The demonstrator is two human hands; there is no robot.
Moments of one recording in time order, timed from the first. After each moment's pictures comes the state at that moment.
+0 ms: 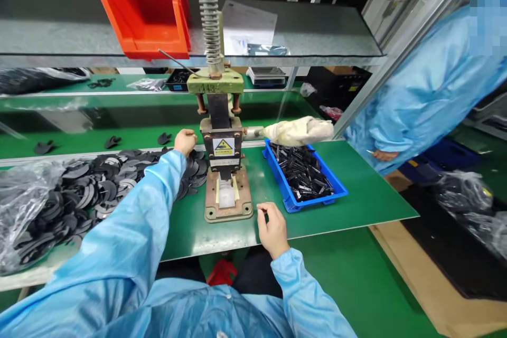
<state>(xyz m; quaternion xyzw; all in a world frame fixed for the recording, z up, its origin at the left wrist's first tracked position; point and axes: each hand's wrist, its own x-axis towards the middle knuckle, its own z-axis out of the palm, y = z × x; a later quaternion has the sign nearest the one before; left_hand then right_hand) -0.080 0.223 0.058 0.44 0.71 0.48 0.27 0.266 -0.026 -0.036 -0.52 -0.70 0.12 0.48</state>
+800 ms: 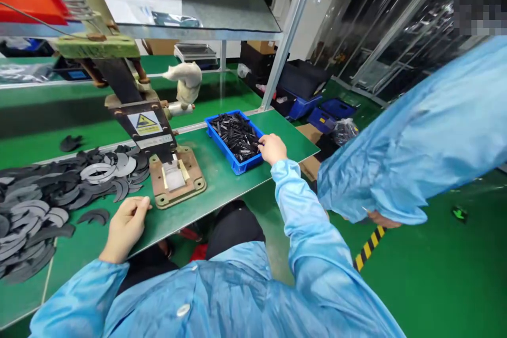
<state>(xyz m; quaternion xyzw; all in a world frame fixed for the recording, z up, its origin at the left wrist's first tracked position) -0.064 -0.047 -0.056 0.65 0.57 0.43 0.25 0.433 0.036 0.067 -0.77 -0.60 0.05 0.21</state>
